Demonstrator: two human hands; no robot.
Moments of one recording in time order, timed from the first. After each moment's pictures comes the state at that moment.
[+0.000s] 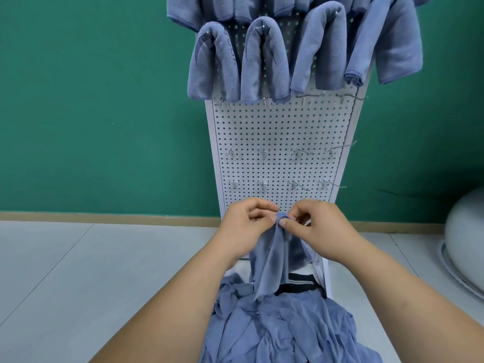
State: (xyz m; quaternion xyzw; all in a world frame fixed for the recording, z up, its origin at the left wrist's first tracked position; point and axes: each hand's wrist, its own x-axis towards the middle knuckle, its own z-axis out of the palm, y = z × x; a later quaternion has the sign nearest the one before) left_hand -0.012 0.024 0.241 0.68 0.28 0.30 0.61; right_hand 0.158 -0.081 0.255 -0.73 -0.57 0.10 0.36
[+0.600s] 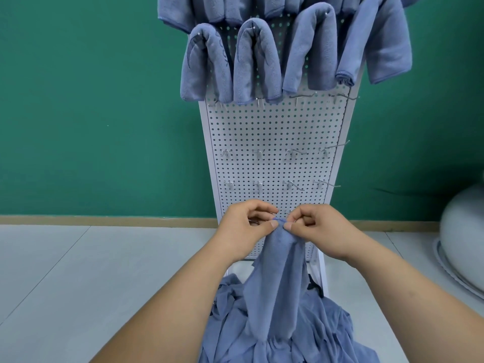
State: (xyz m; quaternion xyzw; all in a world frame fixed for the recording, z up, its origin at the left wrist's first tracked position) left_hand -0.007 0.025 0.237 0.75 0.28 0.30 0.52; right_hand 0.181 -0.091 0.246 -0.68 -0.54 0.29 0.40
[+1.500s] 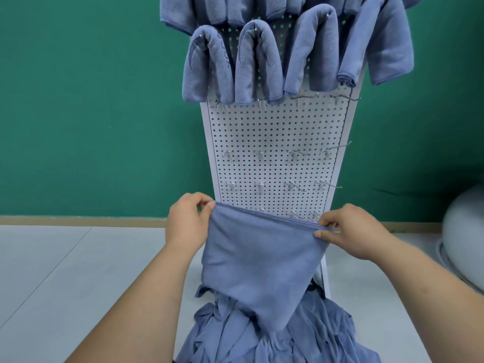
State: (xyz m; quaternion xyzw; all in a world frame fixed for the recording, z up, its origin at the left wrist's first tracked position) left_hand -0.067 0.107 0.215 0.77 0.47 0.39 0.18; right_hand 0.242 -0.102 0.231 -0.80 -0.59 0.04 0.14
